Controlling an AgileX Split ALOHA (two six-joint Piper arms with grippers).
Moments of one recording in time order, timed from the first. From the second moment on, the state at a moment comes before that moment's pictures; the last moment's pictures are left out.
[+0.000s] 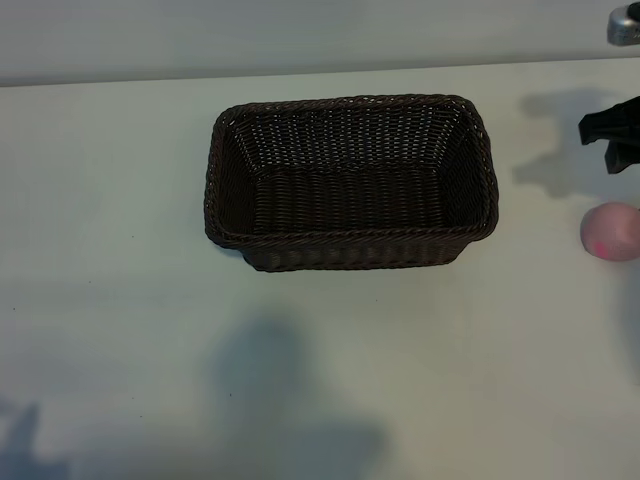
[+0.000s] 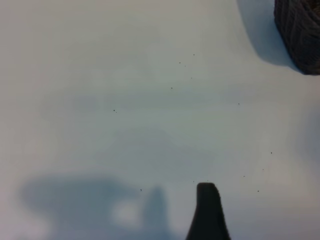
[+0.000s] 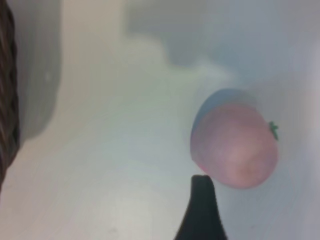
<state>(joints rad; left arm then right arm) 0.01 -0.01 -0.50 -0.08 1.10 0.05 0.01 1.65 -1.19 -0.02 0.87 0.05</state>
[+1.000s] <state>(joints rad) 0.01 -0.01 -0.50 -0.08 1.10 0.05 0.01 1.91 -1.19 -0.12 0.78 0.09</state>
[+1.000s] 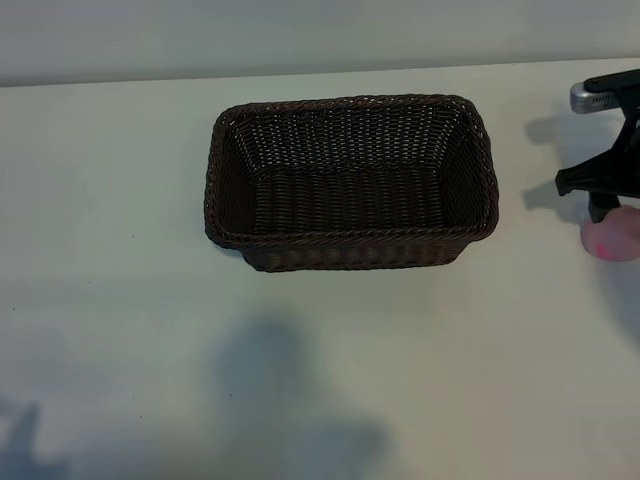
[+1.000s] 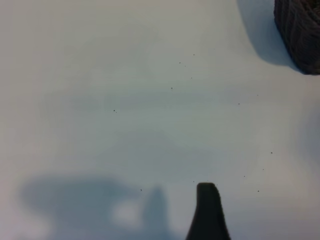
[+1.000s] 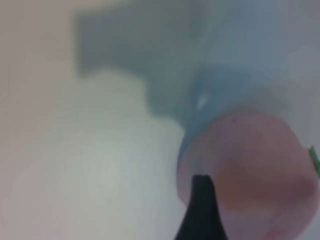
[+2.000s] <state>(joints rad) 0.01 -0.01 -0.50 -0.08 1.10 0.05 0.00 1.79 -1.19 -0.15 0.78 0.16</state>
